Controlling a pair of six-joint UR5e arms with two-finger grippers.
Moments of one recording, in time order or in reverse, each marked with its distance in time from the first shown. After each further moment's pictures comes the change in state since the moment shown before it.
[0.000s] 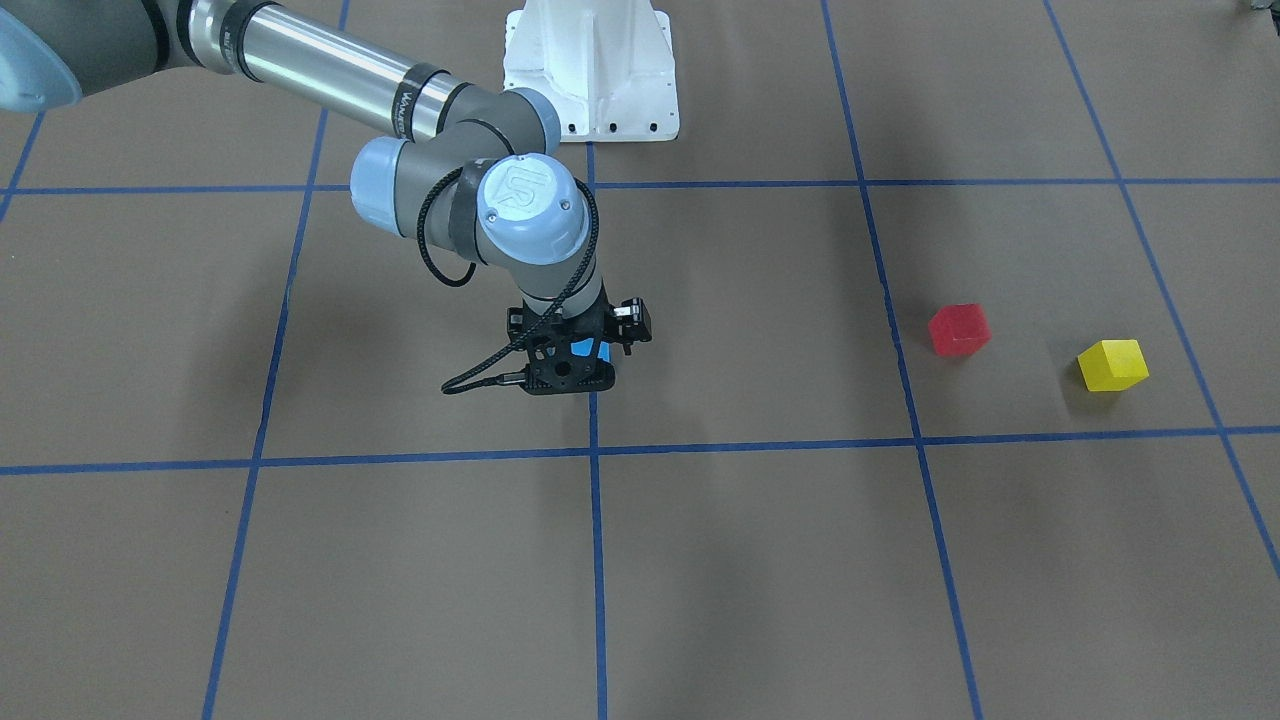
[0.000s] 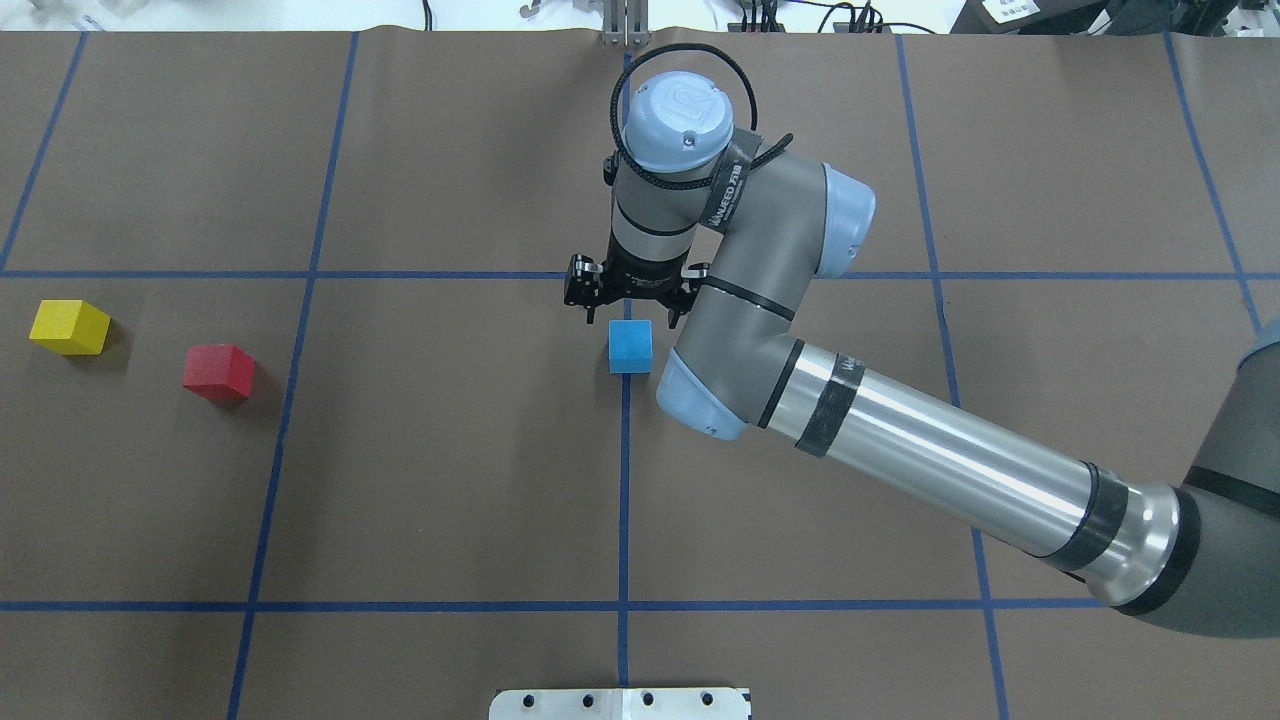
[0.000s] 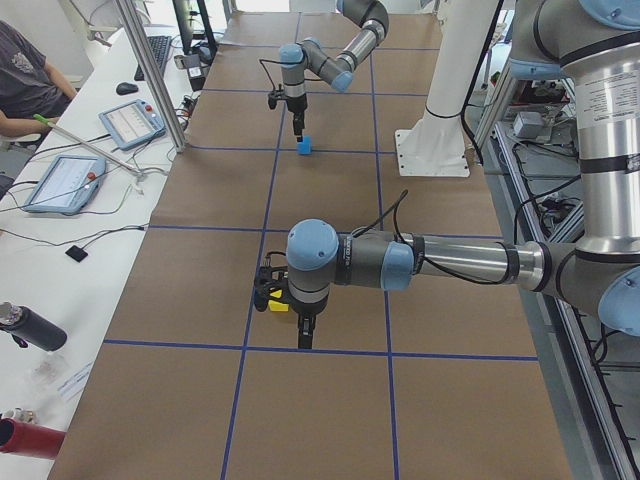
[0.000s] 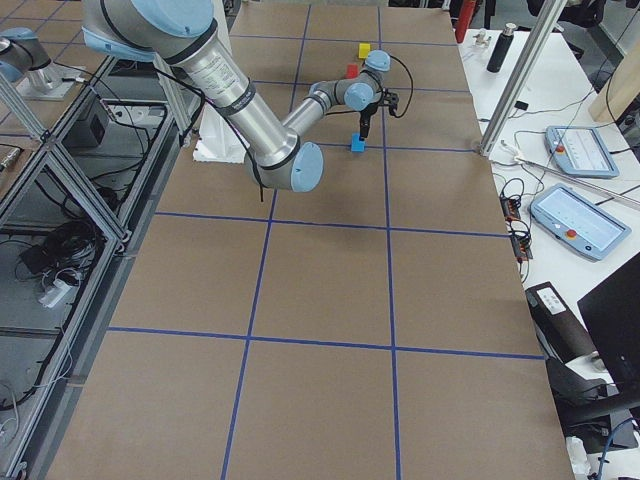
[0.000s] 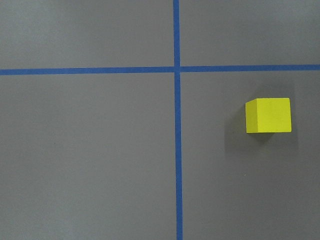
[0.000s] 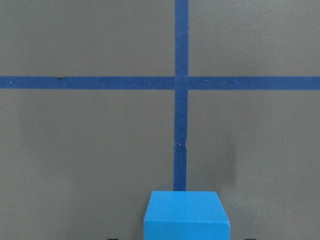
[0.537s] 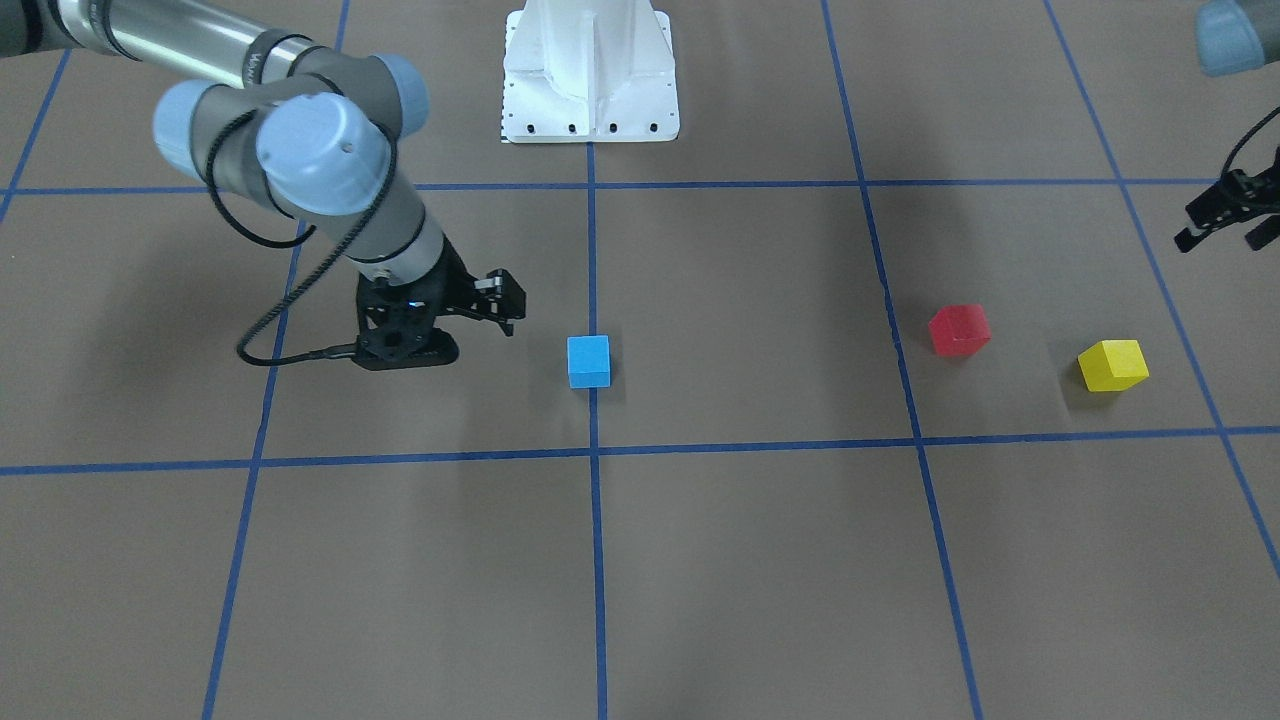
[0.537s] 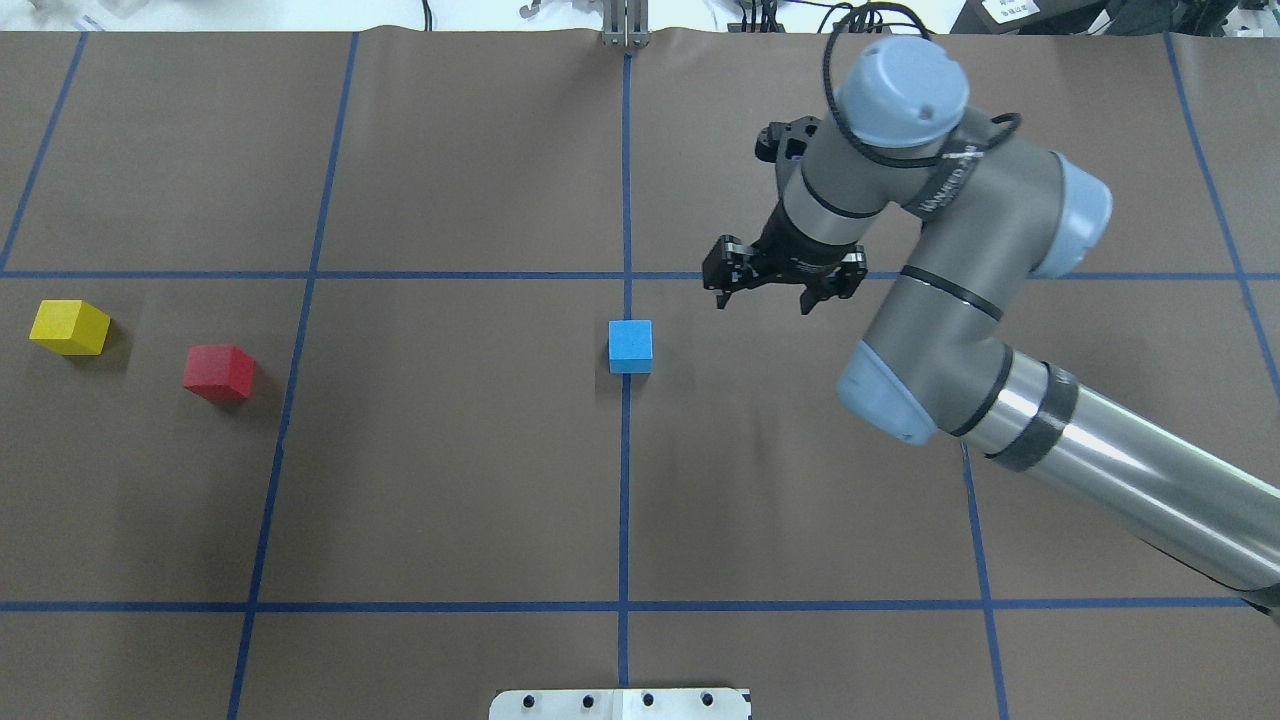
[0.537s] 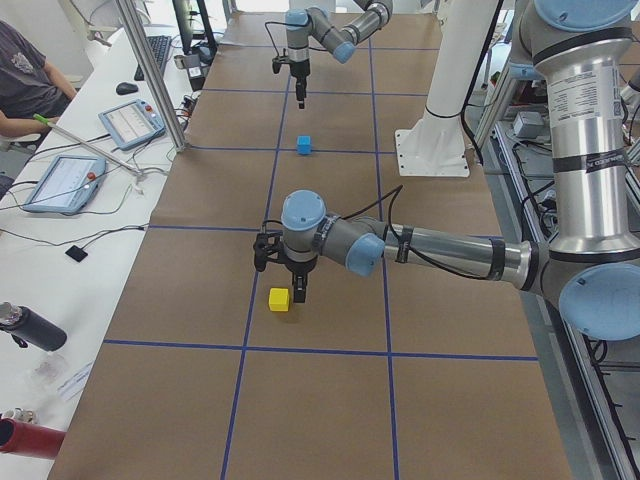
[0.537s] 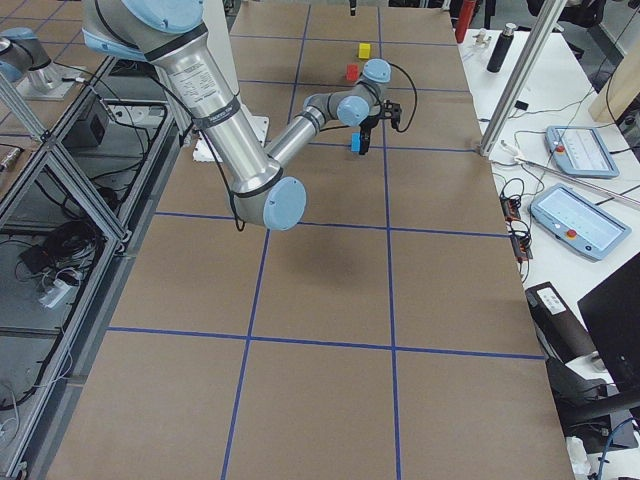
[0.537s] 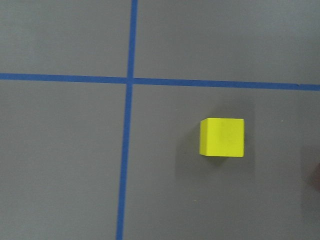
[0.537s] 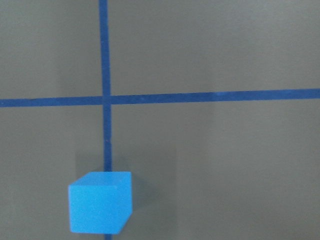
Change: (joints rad) left arm 0.309 -0.050 -0.014 -0.281 0.021 -0.505; right arm 0.112 -0.322 0.362 -0.050 0.040 -0.102
